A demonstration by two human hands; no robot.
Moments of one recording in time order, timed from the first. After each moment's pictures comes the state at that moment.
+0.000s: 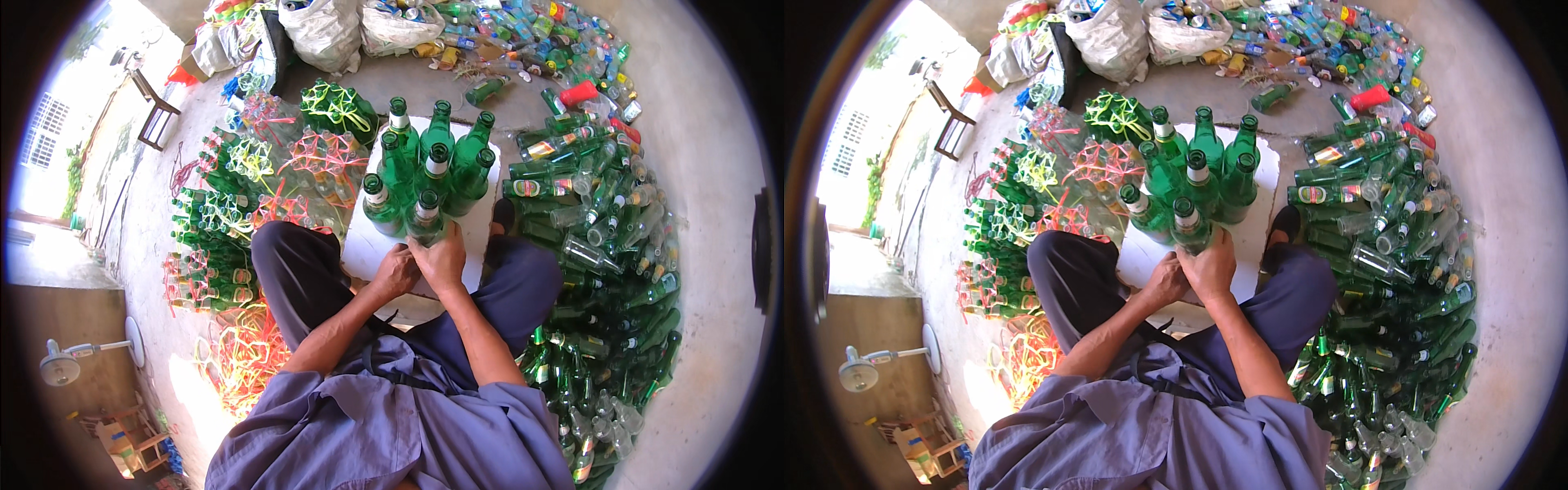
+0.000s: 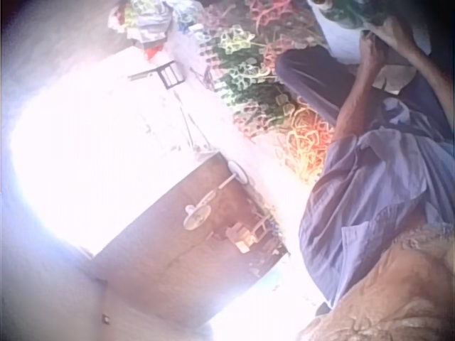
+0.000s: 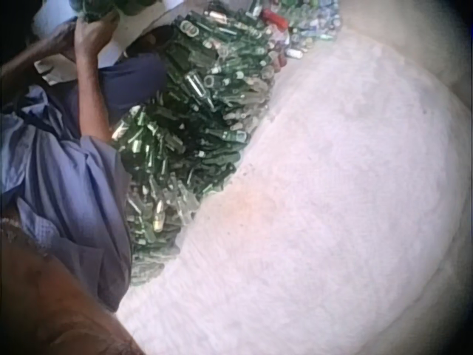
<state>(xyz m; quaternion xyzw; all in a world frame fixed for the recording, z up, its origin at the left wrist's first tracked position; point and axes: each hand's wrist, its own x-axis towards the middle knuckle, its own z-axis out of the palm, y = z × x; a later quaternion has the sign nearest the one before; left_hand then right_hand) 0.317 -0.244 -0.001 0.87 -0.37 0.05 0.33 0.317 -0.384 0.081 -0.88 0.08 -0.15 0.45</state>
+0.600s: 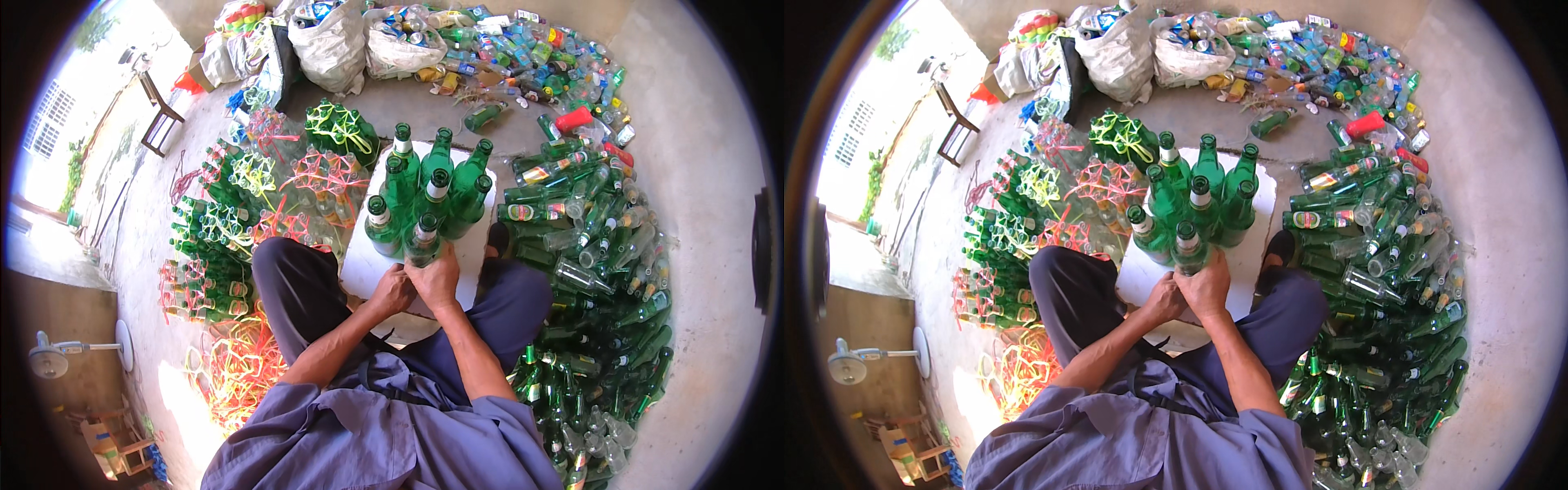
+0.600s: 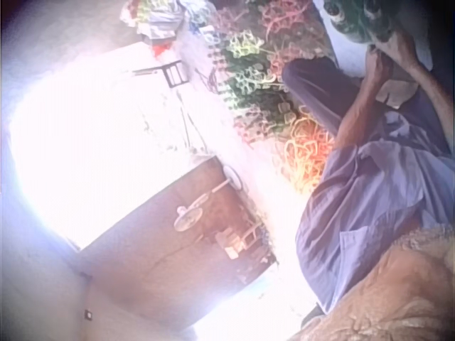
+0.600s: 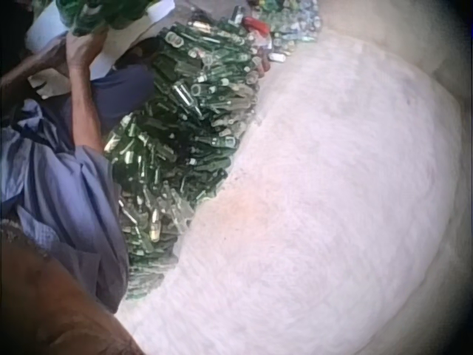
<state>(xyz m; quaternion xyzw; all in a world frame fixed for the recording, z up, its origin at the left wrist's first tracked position) 0.318 -0.243 -0.021 0.86 -0.38 0.07 0.34 0.325 -0.379 0.076 -0.86 0.03 -0.23 0.46</state>
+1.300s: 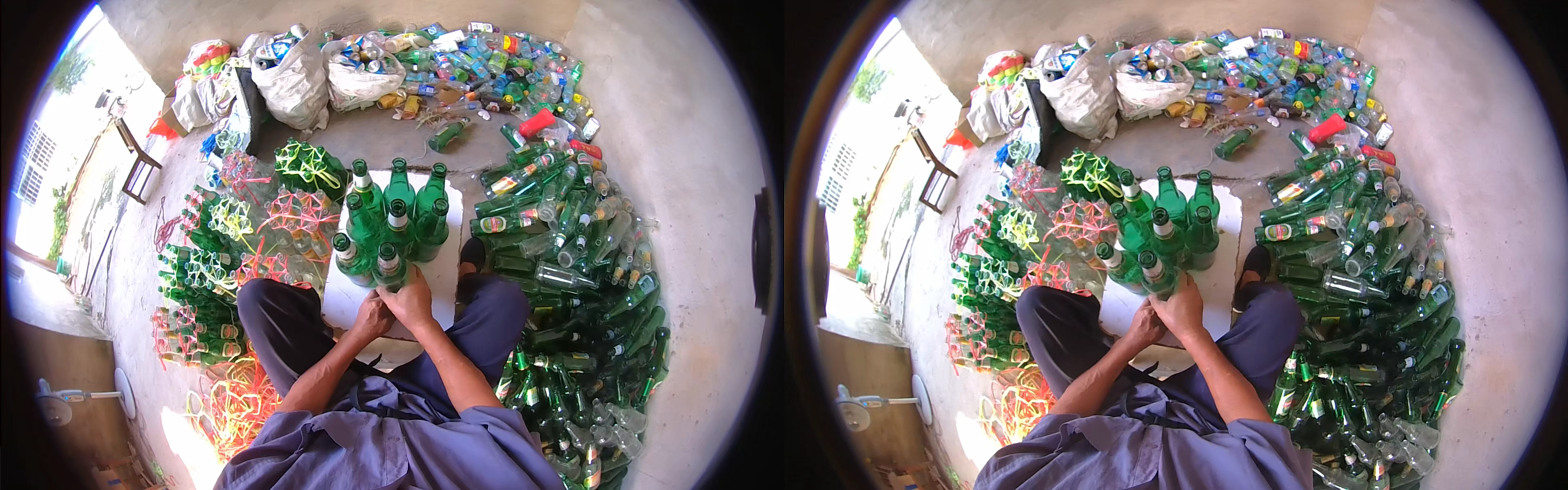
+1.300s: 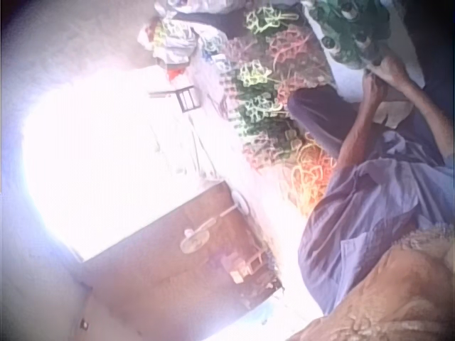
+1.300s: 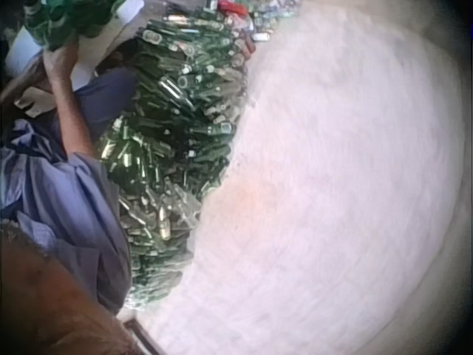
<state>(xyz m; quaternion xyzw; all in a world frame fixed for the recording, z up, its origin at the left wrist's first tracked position) 0.323 -0.244 -0.035 0.88 -0.36 0.07 0.29 0.324 -0.384 0.072 -0.86 0.04 -0.15 0.49</state>
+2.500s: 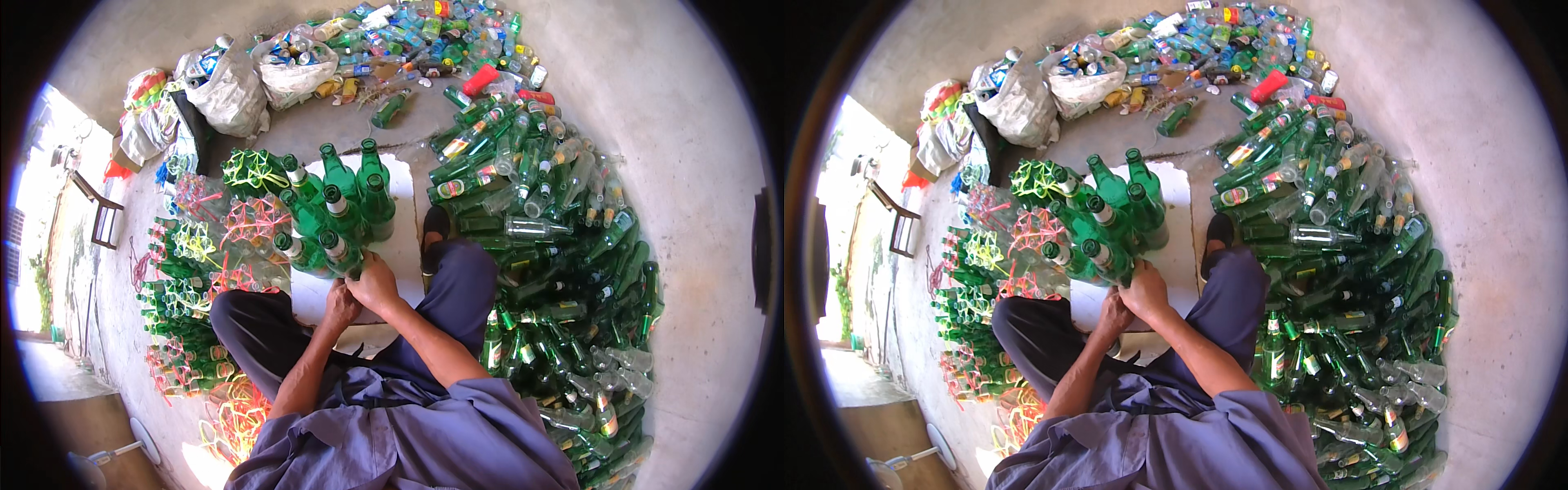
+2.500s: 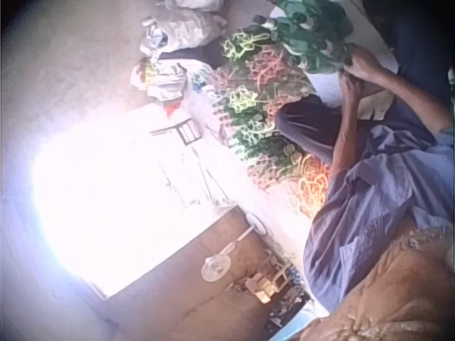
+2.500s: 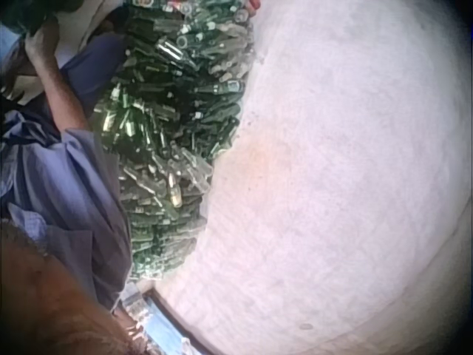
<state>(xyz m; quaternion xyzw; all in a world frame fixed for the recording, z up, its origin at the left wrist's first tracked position) 0.320 -0.250 0.002 0.88 -0.24 -0.01 0.42 0.322 -0.382 0.052 -0.88 0.10 -0.08 0.46</state>
